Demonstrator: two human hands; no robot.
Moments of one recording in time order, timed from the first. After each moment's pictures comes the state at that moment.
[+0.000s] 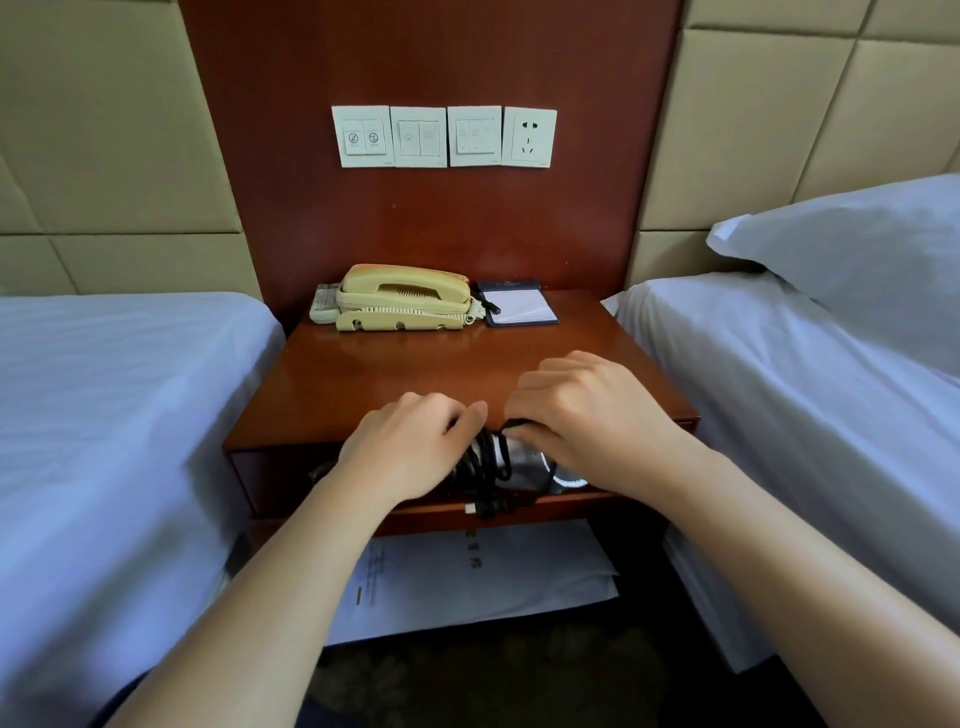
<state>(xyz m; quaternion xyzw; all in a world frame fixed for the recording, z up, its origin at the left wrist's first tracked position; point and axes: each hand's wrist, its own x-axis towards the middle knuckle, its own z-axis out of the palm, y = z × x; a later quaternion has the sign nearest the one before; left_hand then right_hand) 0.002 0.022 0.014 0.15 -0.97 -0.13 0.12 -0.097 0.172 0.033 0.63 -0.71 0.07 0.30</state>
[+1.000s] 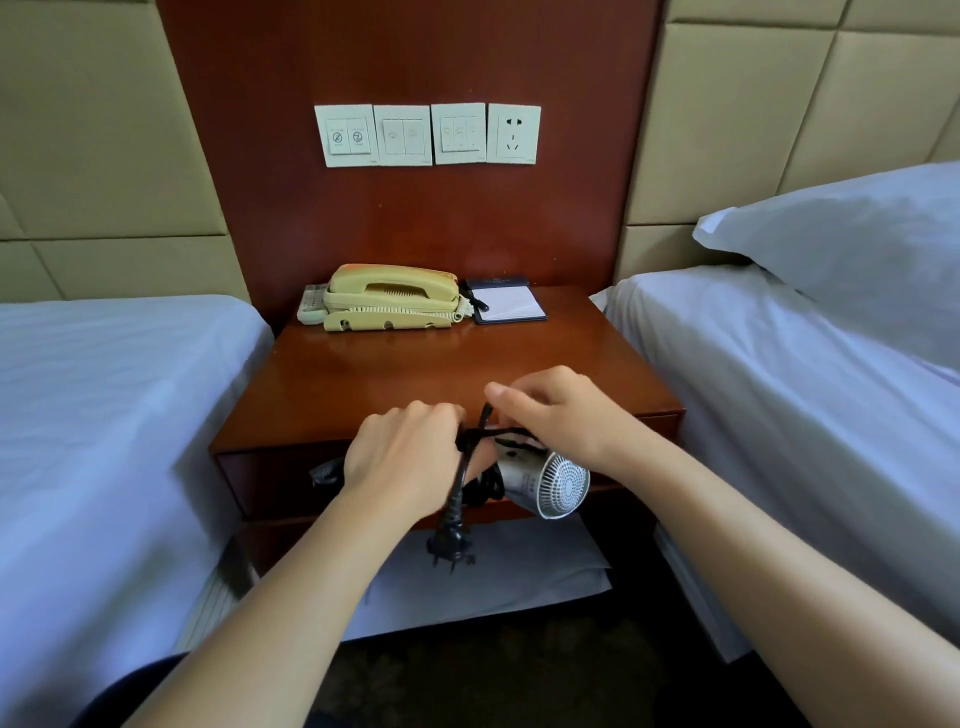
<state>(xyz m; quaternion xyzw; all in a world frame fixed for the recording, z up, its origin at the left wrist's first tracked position) -0.002 0.041 0.006 0.17 -0.98 0.02 0.13 -0.101 0.168 0.024 0.44 -0.83 0.34 -0.06</state>
